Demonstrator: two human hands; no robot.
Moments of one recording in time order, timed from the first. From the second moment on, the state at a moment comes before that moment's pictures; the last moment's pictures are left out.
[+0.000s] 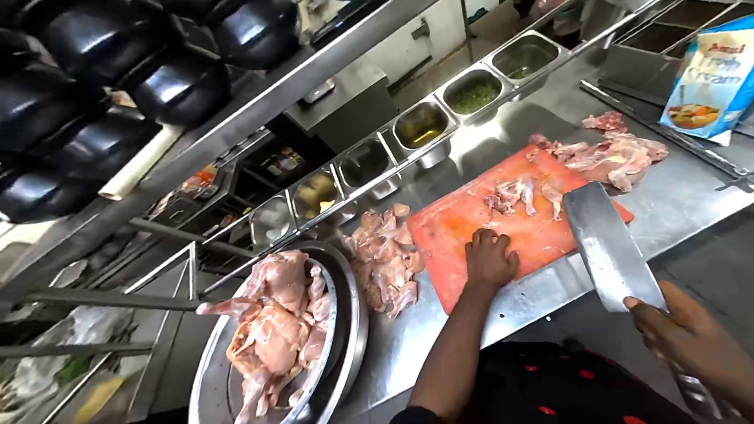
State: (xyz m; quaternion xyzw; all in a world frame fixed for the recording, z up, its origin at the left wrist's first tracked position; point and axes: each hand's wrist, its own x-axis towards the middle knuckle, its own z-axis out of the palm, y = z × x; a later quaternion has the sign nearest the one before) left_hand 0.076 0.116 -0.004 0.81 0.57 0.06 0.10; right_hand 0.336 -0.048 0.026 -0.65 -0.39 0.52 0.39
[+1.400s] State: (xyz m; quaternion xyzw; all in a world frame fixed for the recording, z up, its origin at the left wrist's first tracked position) left_hand -0.050 0.140 0.036 0.62 0.77 -0.04 0.12; right_hand 0.360 -0.080 -0.001 -0.71 -0.34 0.46 0.41
